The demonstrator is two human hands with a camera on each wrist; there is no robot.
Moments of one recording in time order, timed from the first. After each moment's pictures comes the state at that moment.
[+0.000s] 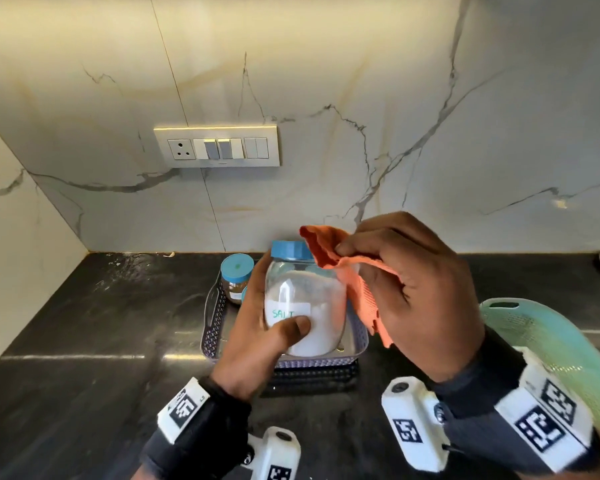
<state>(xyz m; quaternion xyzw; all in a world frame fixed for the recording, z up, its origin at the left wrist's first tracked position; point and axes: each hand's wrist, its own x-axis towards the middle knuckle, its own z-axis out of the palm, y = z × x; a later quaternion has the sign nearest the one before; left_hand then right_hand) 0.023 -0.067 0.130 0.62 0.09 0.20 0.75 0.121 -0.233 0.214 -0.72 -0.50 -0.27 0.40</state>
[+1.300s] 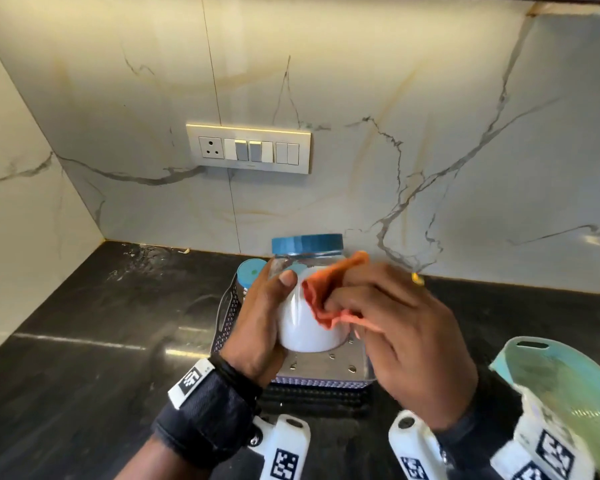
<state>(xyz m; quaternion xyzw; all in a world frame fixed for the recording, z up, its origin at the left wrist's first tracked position) 0.041 -0.044 0.160 0.45 0.08 0.23 0.86 0.114 -0.204 0.195 -0.70 -0.59 -0.20 0.34</state>
